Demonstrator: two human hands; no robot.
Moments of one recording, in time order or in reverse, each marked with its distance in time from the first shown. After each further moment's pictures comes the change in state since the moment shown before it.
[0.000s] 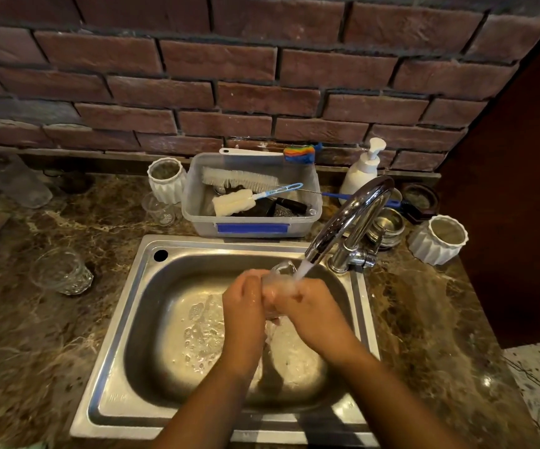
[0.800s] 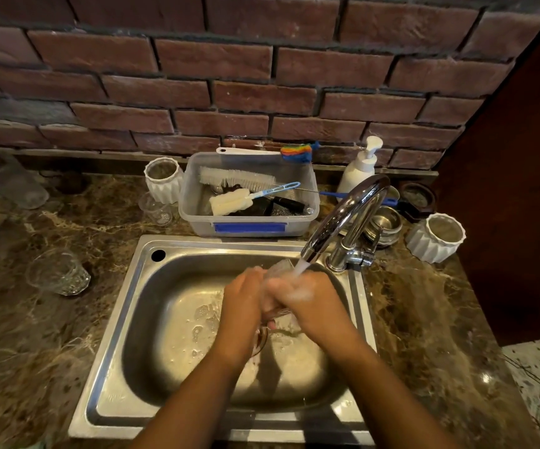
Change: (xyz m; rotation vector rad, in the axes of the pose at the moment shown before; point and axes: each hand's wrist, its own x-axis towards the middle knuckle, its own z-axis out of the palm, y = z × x) left_hand 0.003 0.013 -0.006 0.017 -0.156 -0.149; right_hand 0.008 0.002 -0.003 -0.034 0.004 -0.030
